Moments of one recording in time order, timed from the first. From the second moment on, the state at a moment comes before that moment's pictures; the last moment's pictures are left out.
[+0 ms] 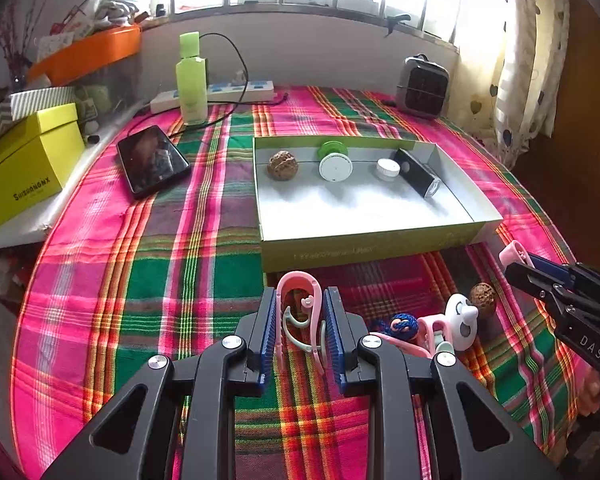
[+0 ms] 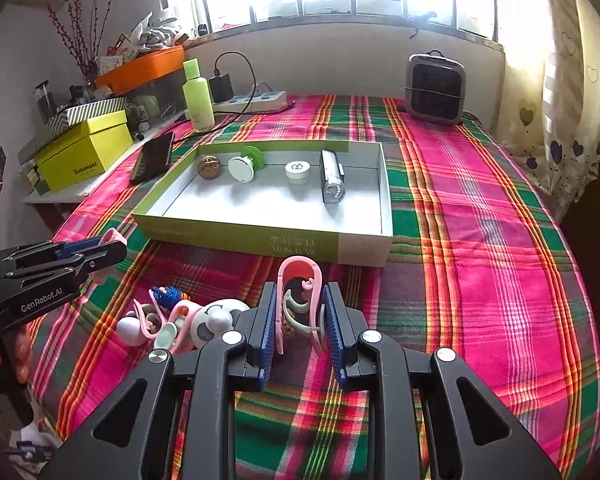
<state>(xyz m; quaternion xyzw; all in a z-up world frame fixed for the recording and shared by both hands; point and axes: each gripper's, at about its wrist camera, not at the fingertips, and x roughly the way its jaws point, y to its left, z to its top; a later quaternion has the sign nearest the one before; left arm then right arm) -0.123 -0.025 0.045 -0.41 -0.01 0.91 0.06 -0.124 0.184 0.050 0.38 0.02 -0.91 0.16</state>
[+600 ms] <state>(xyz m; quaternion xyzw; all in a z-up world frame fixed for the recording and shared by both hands) -0.162 -0.010 0.055 -0.40 -0.02 0.91 0.08 -0.159 0.164 0.060 0.38 0.01 -0.91 0.19</state>
